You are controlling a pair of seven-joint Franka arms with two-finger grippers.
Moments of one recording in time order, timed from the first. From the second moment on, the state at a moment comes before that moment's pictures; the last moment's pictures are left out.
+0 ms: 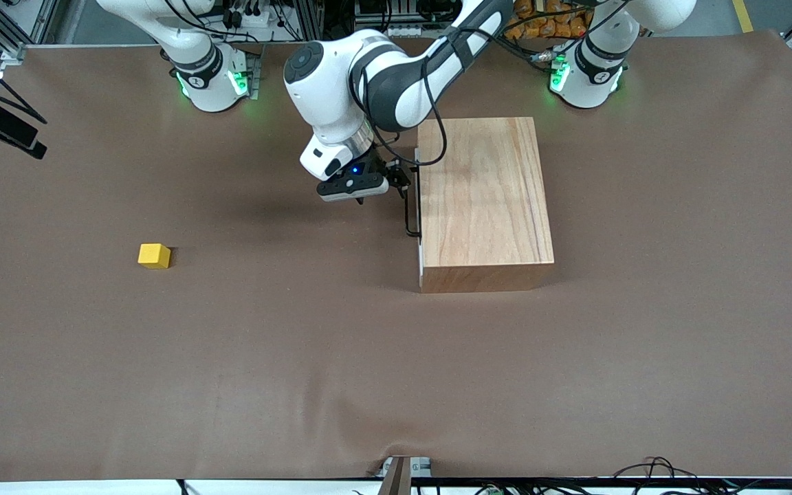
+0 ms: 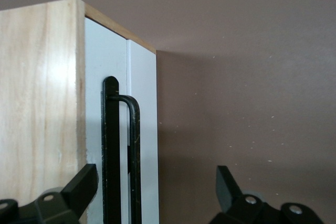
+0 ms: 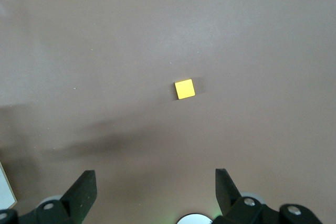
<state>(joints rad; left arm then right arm) -1.06 0.74 0.08 -1.12 0.22 1.70 -1.02 -0.01 -0.08 -0.03 -1.54 0.00 1.42 0.18</state>
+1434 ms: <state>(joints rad) -1.06 0.85 0.08 -1.11 0.19 1.66 -0.93 -0.01 -0.08 -0.03 -1.54 0.01 1.42 0.18</state>
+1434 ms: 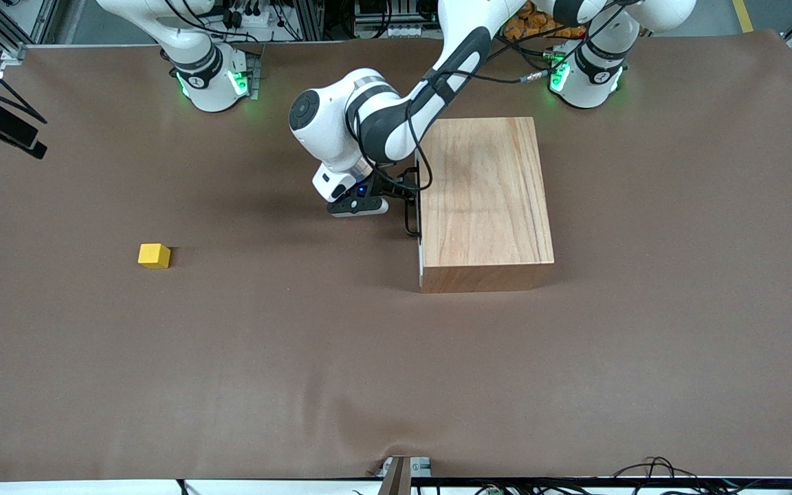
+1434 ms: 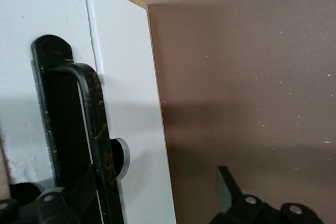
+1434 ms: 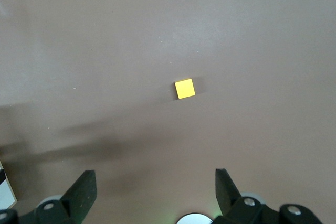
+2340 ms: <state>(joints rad) -1.06 0.85 0.08 -1.11 0.11 1.77 -0.93 -0.01 -0.08 -0.03 -1.54 0.01 1.42 0.18</state>
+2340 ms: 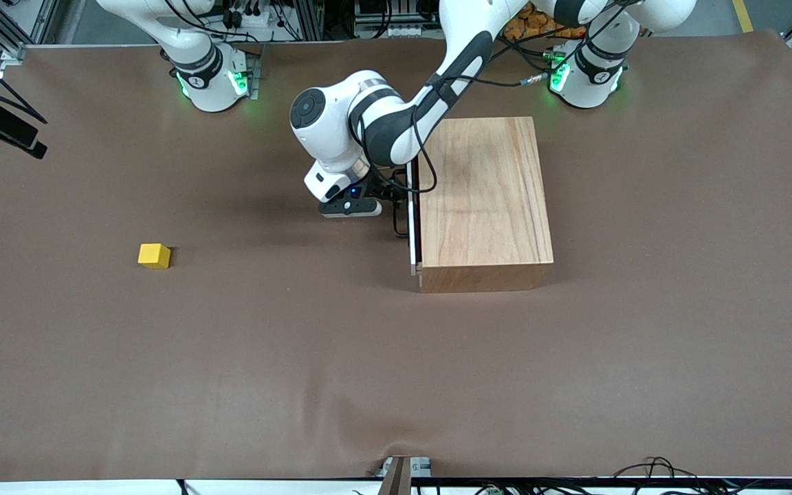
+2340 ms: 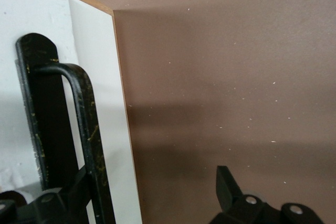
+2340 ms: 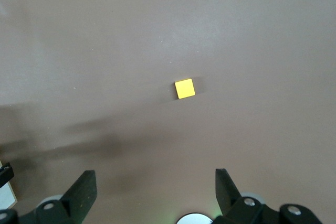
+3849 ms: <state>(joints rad) -1.07 0.86 0.06 -1.11 0.04 2.06 -0.95 -0.01 -0.08 -0.03 -1.54 0.01 1.41 0.18</state>
